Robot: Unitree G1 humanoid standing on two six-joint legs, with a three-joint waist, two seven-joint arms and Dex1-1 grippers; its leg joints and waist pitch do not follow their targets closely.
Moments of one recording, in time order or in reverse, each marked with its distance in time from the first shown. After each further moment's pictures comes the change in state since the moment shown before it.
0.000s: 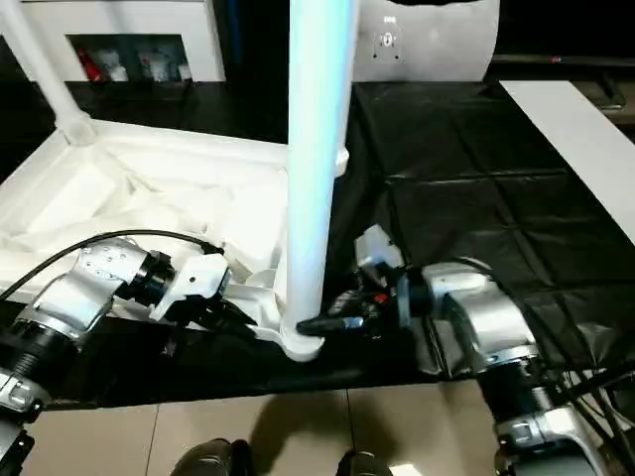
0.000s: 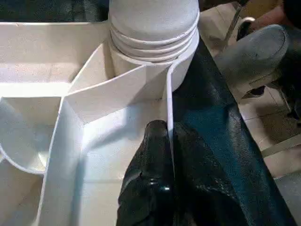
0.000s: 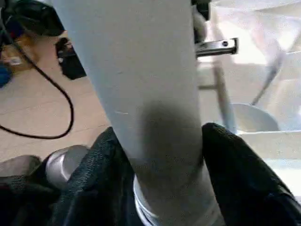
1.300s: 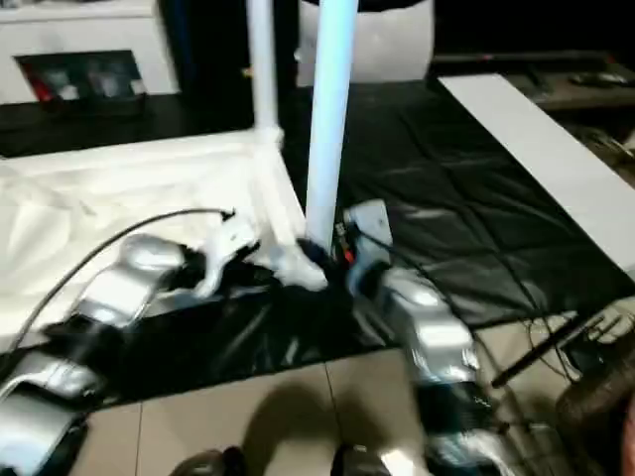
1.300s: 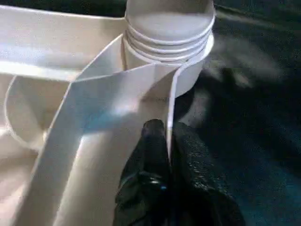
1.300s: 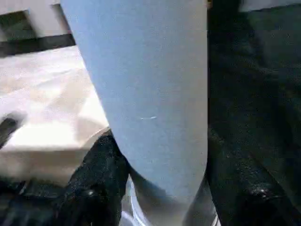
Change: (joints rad) left arm -0.106 -0.314 0.163 0.132 0.109 0.415 0.670; right arm -0.040 0.480 -0.260 0.036 -0.218 0.104 -1.128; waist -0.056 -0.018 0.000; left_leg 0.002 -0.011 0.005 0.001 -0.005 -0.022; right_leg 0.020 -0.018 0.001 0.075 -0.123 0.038
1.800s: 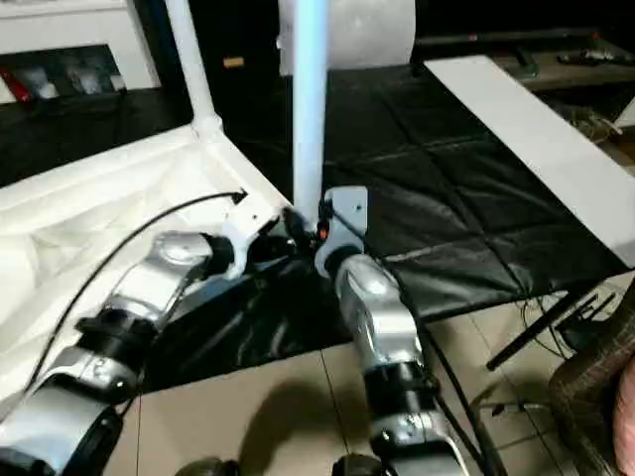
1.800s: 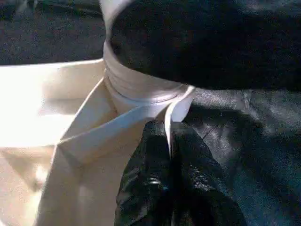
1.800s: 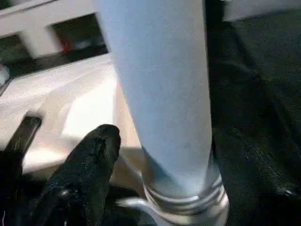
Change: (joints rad) left arm 0.036 0.021 -0.006 -0.051 0.006 -0.076 0.050; right arm 0.060 0.012 0.050 0.015 0.004 -0.152 0.078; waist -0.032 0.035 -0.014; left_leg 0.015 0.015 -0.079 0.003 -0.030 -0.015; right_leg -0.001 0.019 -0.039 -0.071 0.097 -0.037
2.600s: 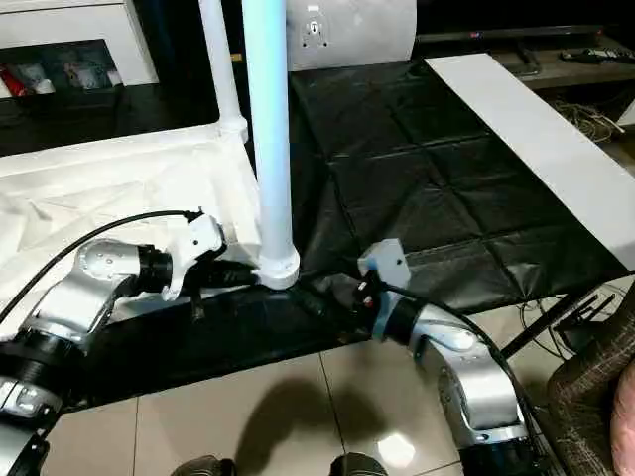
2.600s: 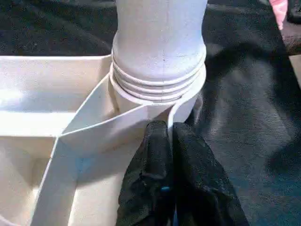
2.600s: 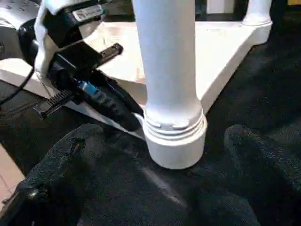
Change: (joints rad) left arm 0.128 0.226 0.012 -0.107 -0.129 -0.106 -0.319; right arm 0.276 -0.310 0.077 -0.374 0.140 0.097 0.401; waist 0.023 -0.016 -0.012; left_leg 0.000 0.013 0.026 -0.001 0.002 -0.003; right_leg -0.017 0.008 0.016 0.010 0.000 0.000
